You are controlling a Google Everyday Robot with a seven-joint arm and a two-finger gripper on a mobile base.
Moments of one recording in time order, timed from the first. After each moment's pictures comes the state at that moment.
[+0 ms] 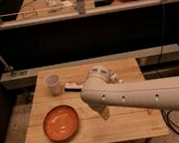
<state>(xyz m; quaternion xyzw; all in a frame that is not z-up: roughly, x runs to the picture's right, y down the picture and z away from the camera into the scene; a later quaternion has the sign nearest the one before) 0.022 0.161 0.682 -0.23 -0.09 -0.28 0.93</state>
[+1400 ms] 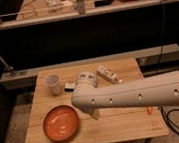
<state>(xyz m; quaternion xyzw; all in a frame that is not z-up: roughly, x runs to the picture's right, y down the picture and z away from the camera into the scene) -0.030 0.168 0.711 -0.20 -0.13 -0.36 0.90</state>
